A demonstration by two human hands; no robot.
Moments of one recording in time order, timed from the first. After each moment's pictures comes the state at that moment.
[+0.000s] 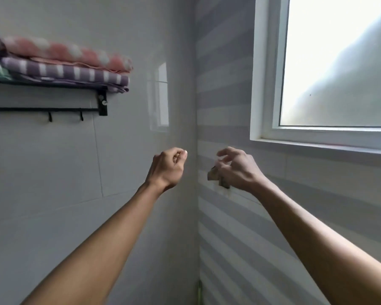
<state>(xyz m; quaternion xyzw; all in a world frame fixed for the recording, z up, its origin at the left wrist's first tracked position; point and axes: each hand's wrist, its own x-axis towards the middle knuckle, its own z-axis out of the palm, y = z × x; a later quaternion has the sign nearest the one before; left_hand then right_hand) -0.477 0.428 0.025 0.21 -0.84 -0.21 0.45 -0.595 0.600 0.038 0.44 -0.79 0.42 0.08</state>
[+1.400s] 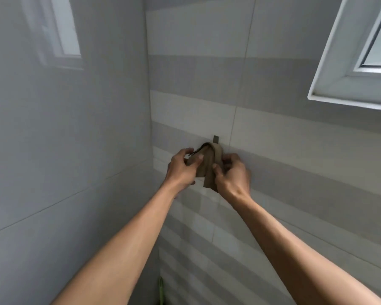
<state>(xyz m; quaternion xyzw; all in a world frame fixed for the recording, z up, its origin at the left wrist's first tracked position) -0.905 0.174 -0.141 0.15 -0.77 -0.59 0.22 -0.920 0.320 -0.128 0.11 -0.85 0.50 0.11</state>
